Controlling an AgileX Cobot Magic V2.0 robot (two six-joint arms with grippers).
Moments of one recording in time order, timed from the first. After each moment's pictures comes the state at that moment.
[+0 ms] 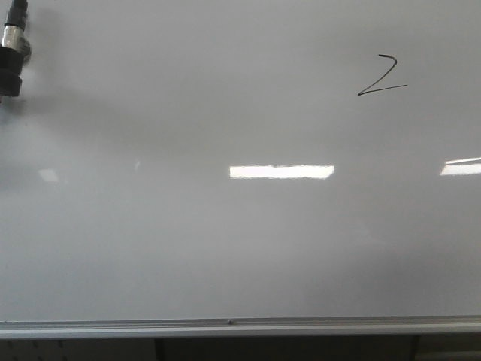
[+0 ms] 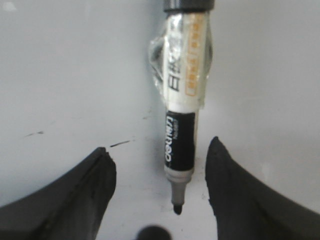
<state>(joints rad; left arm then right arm) -0.07 1.46 -0.82 0.19 -0.06 -0.19 0.09 0.97 -0.98 0.38 0.98 -0.66</state>
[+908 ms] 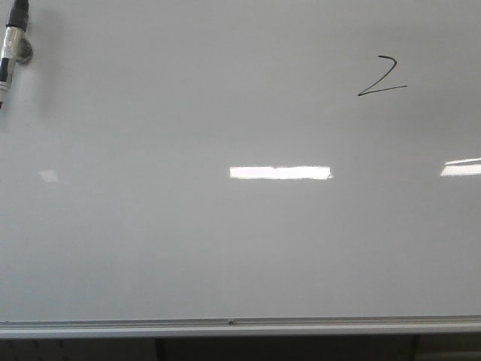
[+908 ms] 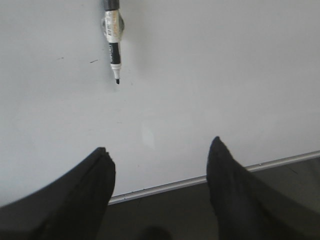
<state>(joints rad) -0.36 0.72 -0.95 0.13 0.94 -0.18 0.09 0.65 -1.07 0.06 1.24 0.00</state>
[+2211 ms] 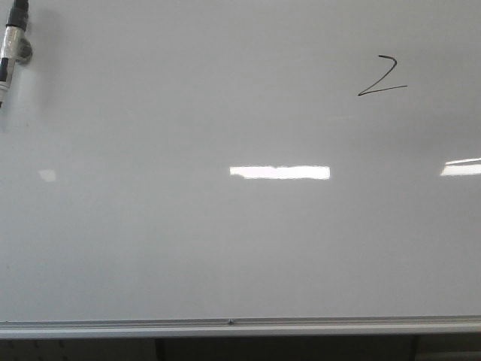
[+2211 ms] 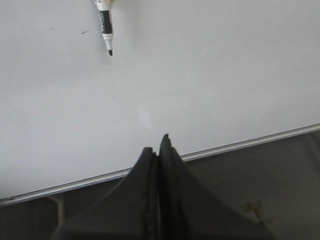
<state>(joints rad) -0.38 0.68 -0.92 0.14 1.00 -0.19 0.09 0.54 -0.98 0.06 1.22 0.00</state>
